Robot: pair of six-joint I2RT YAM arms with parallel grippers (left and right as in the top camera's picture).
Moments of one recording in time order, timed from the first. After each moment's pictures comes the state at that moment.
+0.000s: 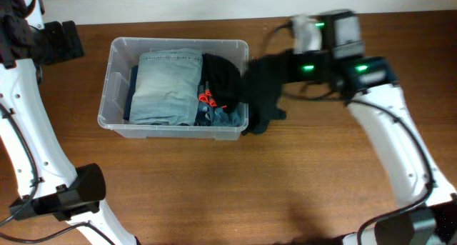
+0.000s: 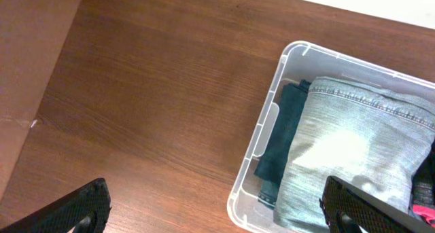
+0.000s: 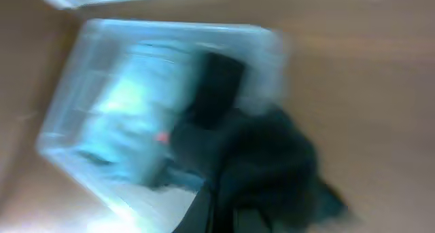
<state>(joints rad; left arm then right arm) 0.22 2.02 2.69 -1.64 -0.11 -0.03 0.16 1.62 1.59 -0.80 -0.41 0.22</state>
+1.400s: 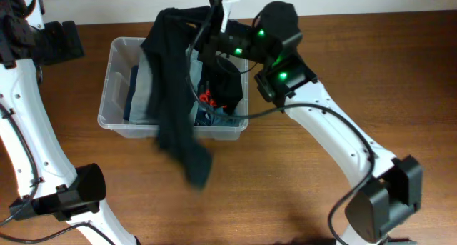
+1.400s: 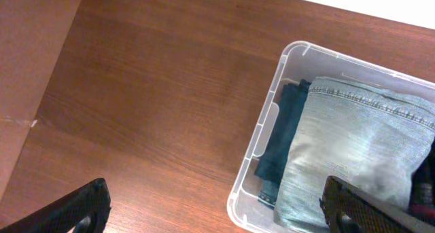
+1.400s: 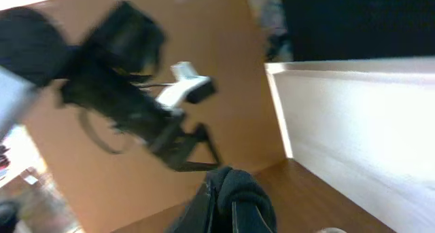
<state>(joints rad) 0.22 2.02 2.69 -1.64 -0.11 -0.03 0.51 1.82 1.65 0.40 -0.72 0.43</state>
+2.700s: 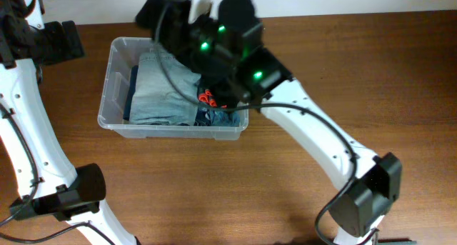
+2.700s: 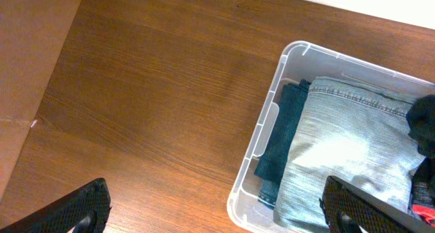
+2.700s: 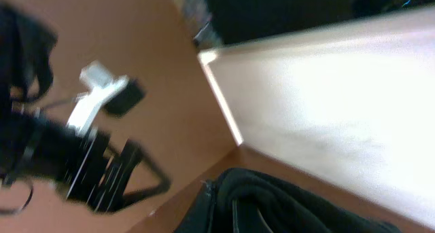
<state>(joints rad) 0.22 2.02 2.69 -1.64 -0.11 -0.03 0.66 1.92 1.87 0.09 -0.34 0.40</state>
